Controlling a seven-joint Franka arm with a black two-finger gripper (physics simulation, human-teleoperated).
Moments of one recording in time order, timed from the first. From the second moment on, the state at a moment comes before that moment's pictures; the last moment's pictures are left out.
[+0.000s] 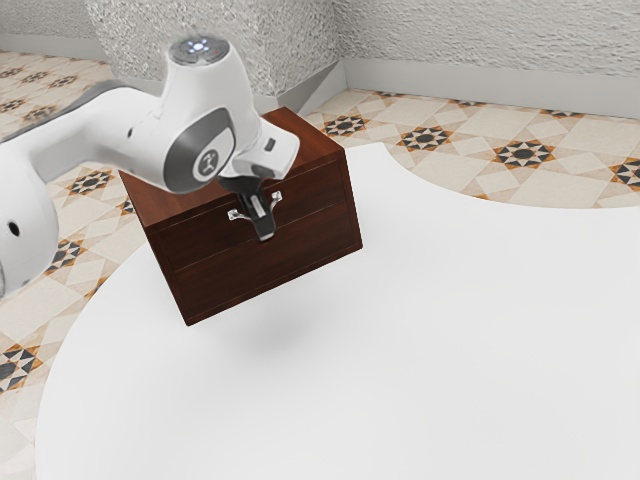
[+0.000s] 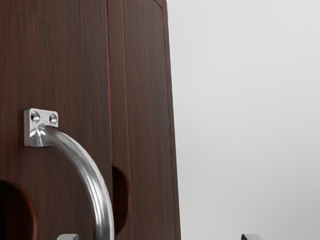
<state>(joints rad) -0.05 0.24 0.22 -1.51 0.21 2.03 0.61</state>
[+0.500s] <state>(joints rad) -0.05 0.24 0.22 -1.50 0.20 2.00 0.58</state>
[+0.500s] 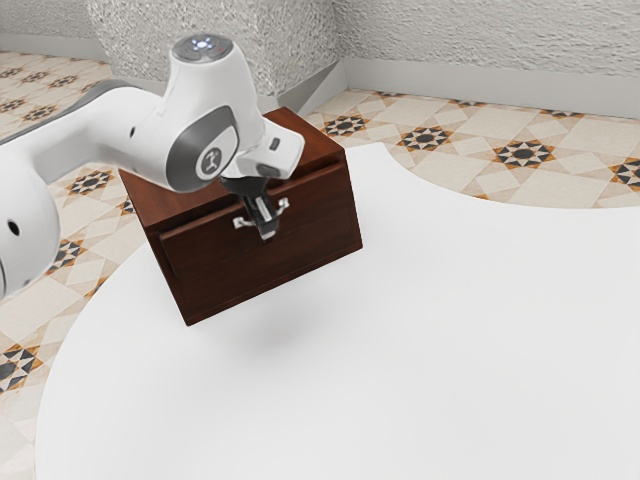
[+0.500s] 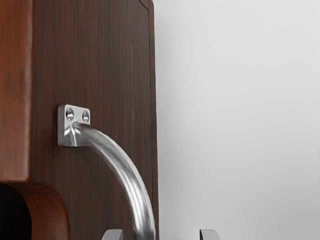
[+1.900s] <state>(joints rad) -0.05 0.10 0.07 -1.63 0.19 1.93 0.38</state>
